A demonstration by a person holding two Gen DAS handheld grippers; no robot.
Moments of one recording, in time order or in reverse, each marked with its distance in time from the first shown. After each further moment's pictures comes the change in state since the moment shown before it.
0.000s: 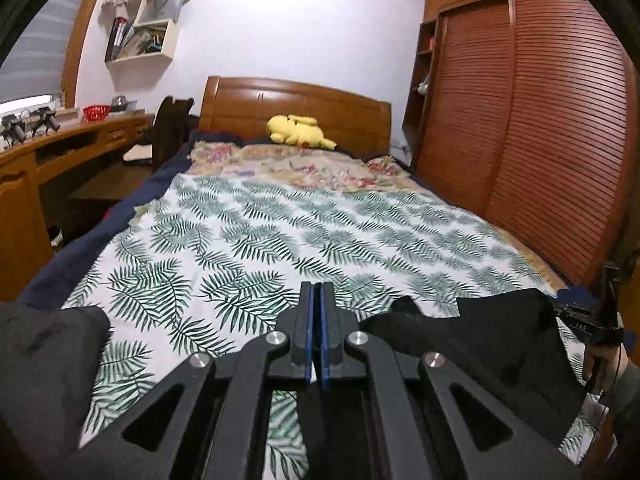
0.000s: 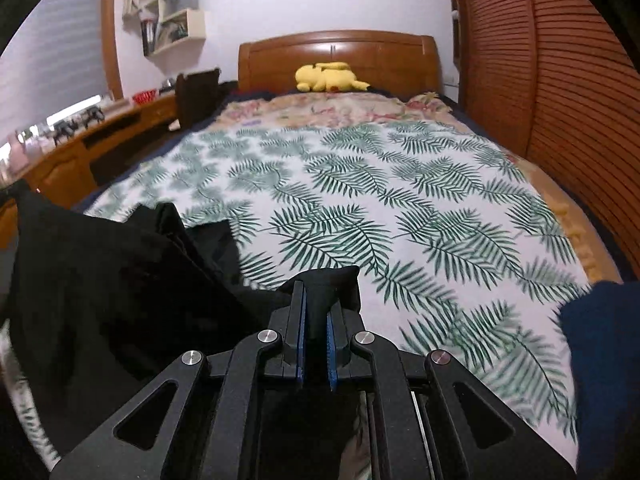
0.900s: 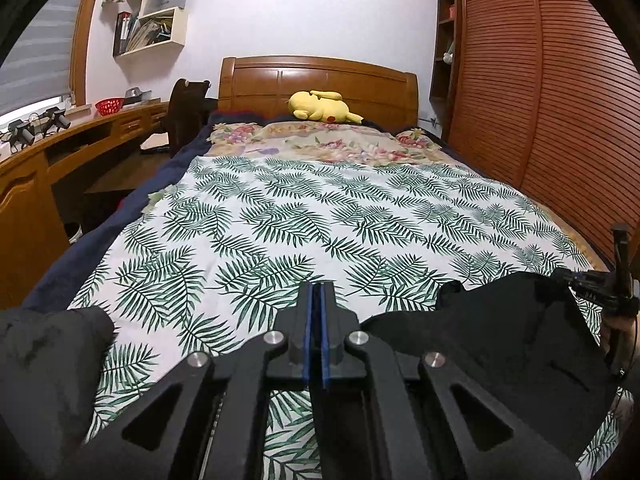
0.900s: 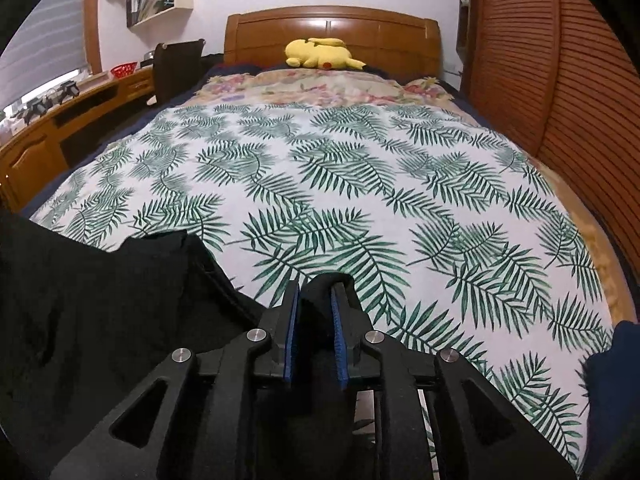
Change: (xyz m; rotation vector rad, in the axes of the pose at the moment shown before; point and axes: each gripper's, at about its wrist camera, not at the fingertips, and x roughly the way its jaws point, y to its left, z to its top) left arm 0.054 0.003 -0.007 0.049 0.073 0.121; right arm 0.084 0.006 0.039 -0.022 0.069 -0.064
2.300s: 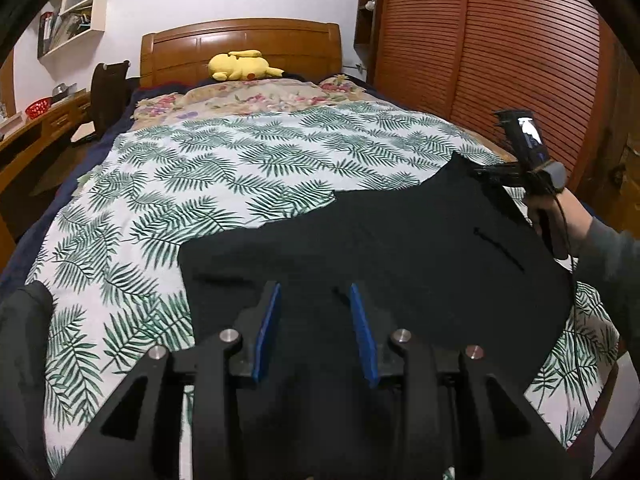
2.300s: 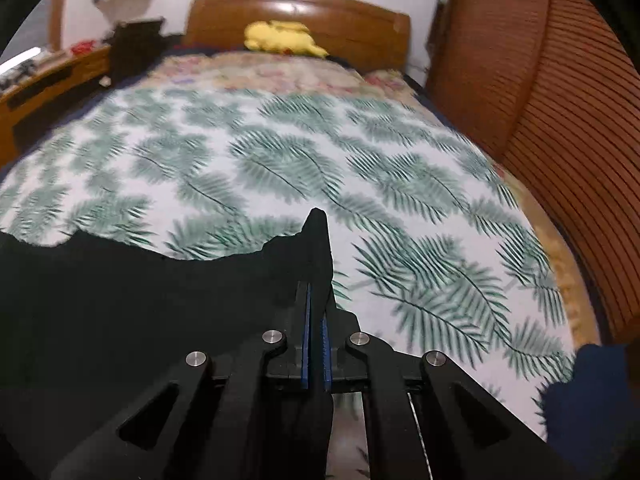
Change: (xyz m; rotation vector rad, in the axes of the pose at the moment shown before) left arm -0.020 -0.082 -0.054 0.151 0.176 -0.215; right arm 0.038 -0.032 0.019 0.003 0.114 -0.218
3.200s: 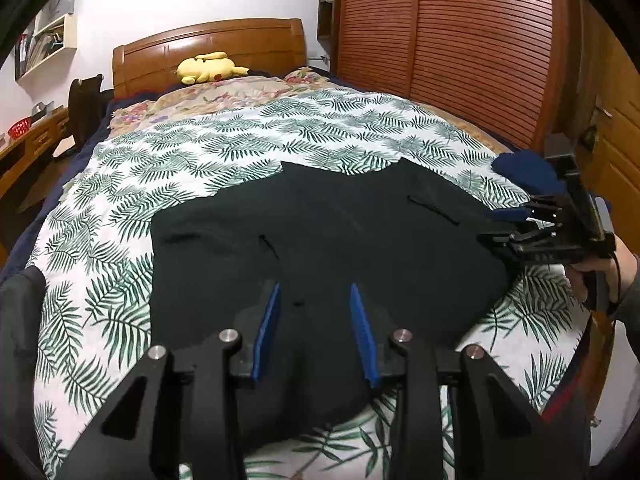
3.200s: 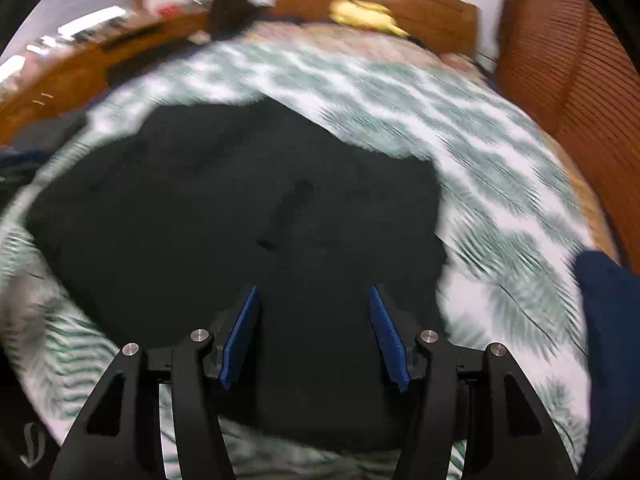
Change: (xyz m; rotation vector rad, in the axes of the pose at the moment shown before) left arm -0.049 -0.071 -0.053 0.098 0.028 -0.043; right arm -0.130 0.051 -0.173 -0.112 0.092 0.208
